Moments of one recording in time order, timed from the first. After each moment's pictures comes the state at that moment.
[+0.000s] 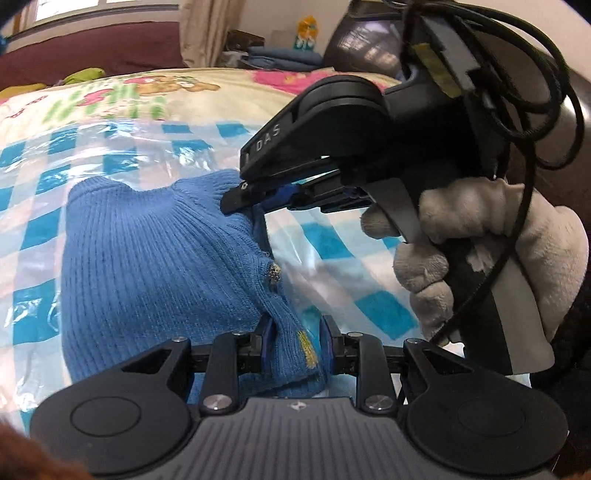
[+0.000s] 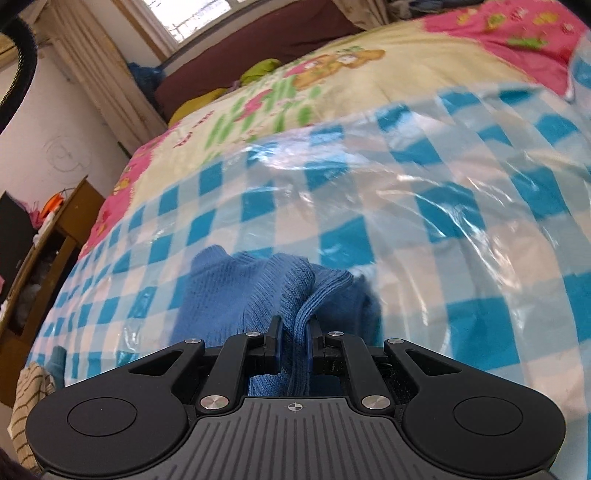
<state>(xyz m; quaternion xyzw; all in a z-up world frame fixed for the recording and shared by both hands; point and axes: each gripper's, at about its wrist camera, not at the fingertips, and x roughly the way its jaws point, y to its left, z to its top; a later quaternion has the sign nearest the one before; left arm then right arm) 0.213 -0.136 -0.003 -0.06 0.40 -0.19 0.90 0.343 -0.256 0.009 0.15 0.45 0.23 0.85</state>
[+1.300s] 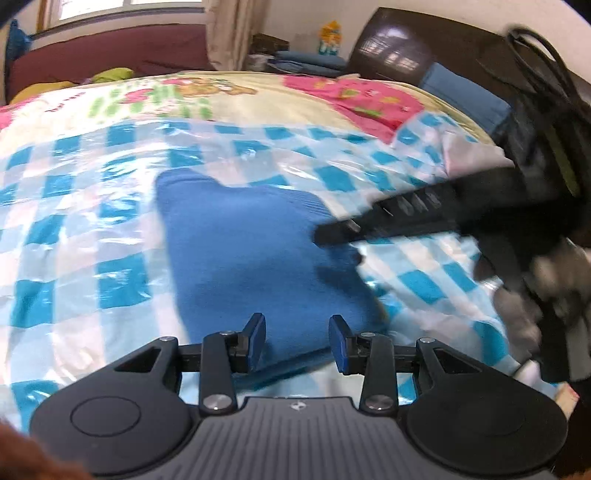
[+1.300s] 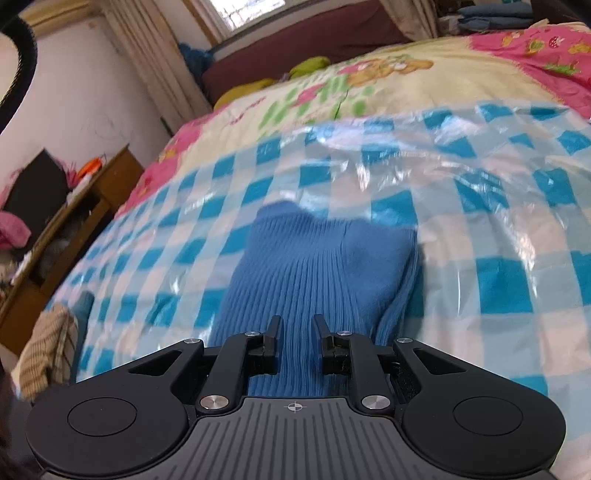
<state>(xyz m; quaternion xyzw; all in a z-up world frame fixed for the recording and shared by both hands) 0.193 -0.049 0.001 -0.06 0.40 -0.15 0.90 0.265 -0.243 0.025 0.10 0.43 0.29 0.85</state>
